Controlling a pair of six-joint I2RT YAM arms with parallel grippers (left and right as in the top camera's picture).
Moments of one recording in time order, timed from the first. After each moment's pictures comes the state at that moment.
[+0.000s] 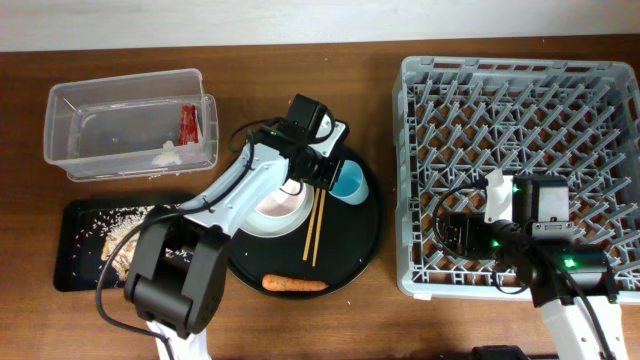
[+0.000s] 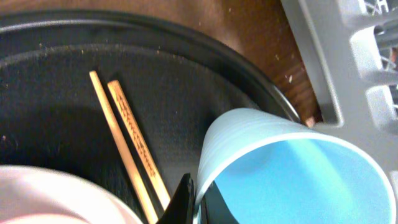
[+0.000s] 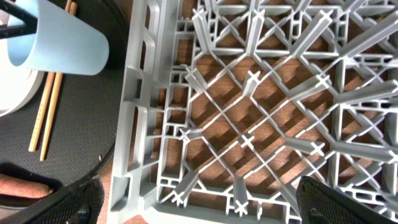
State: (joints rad) left arm -0.48 1.97 1.46 -0.64 0.31 -0.06; right arm -0.01 0.97 0.90 -0.97 -0.16 0.06
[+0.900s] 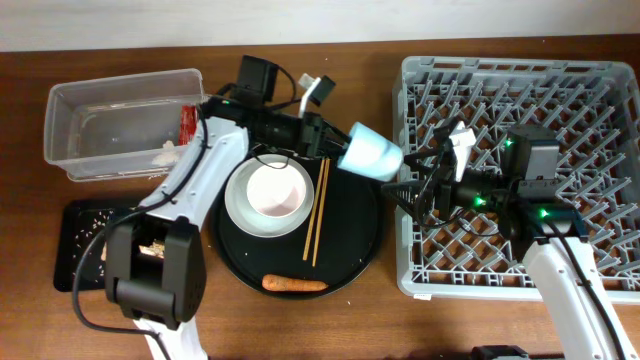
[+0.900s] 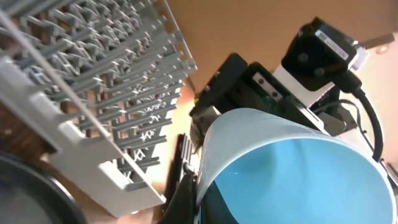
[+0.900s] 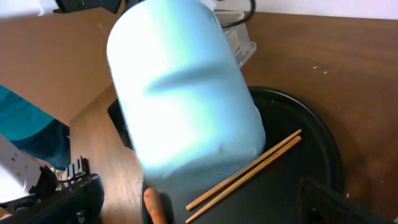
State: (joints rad) left arm -0.30 1.98 1.61 -0.69 1.38 -0.10; right arm -0.01 1.22 0.90 -0.38 -1.06 -0.13
